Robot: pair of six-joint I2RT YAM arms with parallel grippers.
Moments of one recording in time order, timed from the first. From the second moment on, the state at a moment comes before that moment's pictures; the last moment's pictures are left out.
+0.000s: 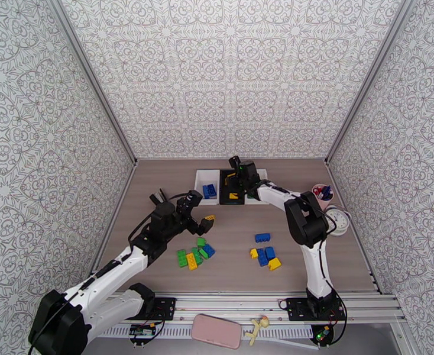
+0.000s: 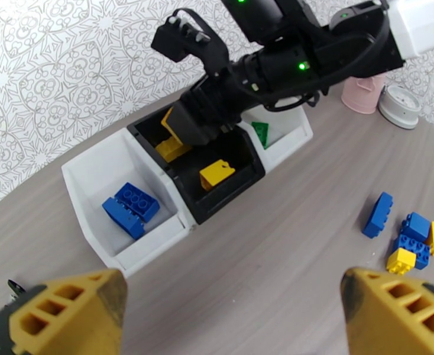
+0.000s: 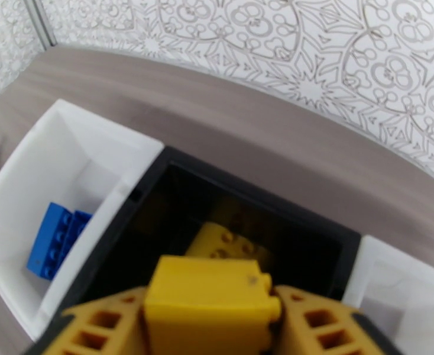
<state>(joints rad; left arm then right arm) -0.50 1.03 0.58 0.12 0.21 0.08 0.48 2.19 1.60 0.05 -0.06 0.02</state>
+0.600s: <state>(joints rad) -0.51 0.99 0.65 -0.34 -0.16 -0.42 0.48 1.81 1.29 0.11 -0.30 -0.22</state>
